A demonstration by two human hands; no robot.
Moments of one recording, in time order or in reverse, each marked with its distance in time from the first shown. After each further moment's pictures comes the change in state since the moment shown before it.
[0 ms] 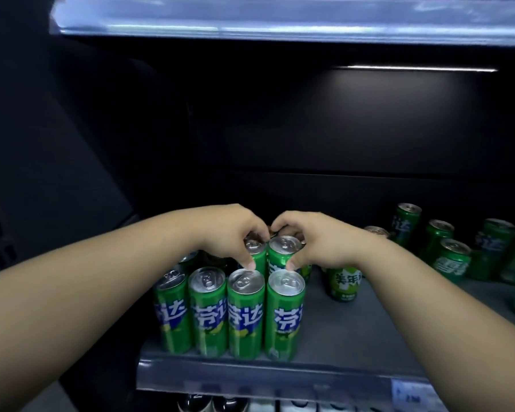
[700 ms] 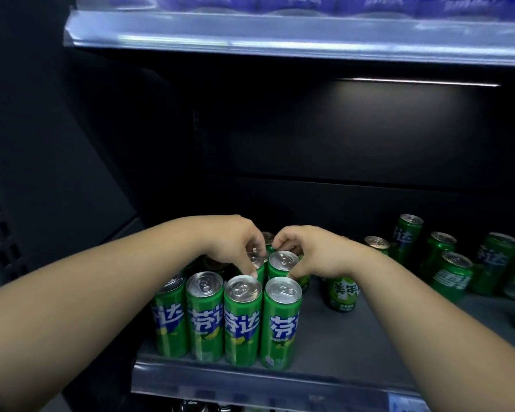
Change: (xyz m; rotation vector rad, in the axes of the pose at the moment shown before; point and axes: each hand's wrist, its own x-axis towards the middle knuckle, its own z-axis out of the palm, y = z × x) left_hand 0.013 -0.003 0.009 -0.071 -0.084 -0.094; right_hand 0.016 0.025 0.010 0.060 -0.064 -0.001
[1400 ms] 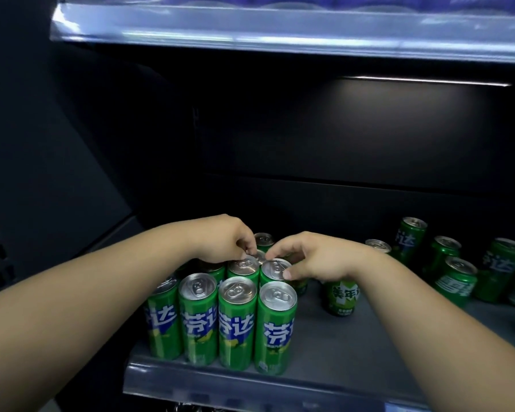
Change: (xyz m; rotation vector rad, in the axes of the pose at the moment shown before) left_hand 0.002 -0.011 0.009 -0.058 0.099 -0.050; right_hand 0.003 0.014 -0.005 0.138 -0.157 -0.014
